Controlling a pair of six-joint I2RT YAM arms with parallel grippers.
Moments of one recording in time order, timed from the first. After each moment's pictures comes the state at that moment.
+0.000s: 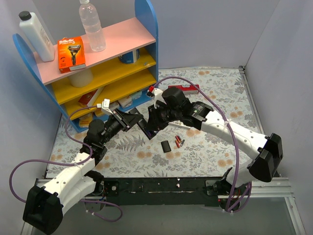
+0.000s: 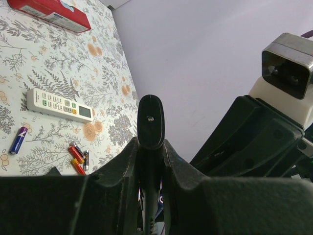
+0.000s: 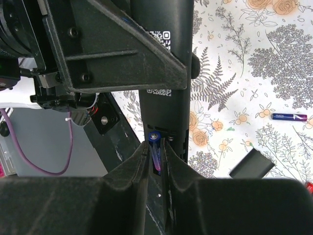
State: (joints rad) left arm -0.43 0.84 0.40 0.49 0.33 -1.15; right arm 0.94 1.47 1.37 -0.53 -0.36 0.37
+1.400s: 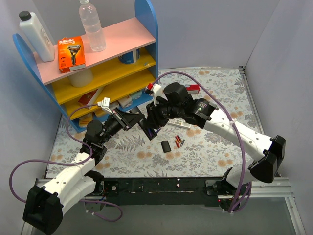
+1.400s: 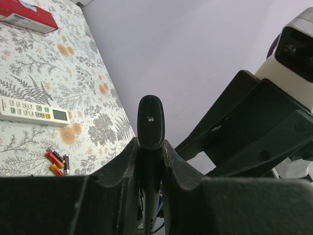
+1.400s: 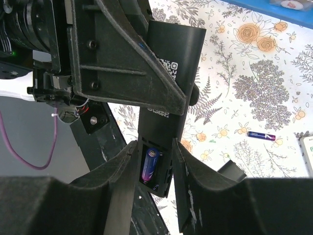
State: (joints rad) left arm -0.43 0.84 0.40 0.60 0.40 -1.17; right arm 0.95 1.45 1.47 -0.59 -0.34 0.22
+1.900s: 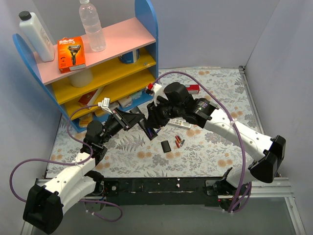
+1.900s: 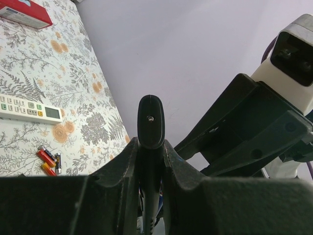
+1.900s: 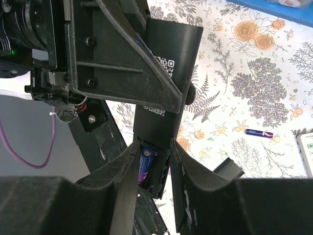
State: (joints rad) left arm -0.43 0.85 0.39 0.63 0.40 -1.22; right arm 0.95 1.45 1.47 -0.60 -0.34 0.21
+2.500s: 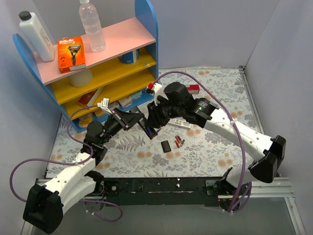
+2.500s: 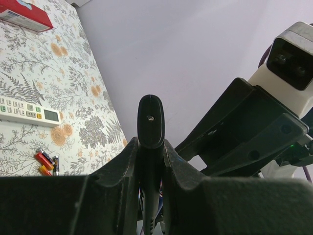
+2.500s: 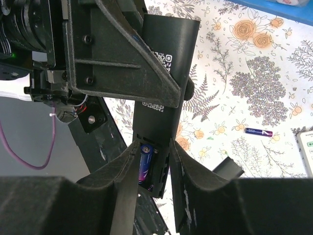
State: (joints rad) left arm -0.43 0.86 0.38 0.65 0.38 -1.25; right arm 0.94 1.45 1.47 -0.61 -0.34 0.21
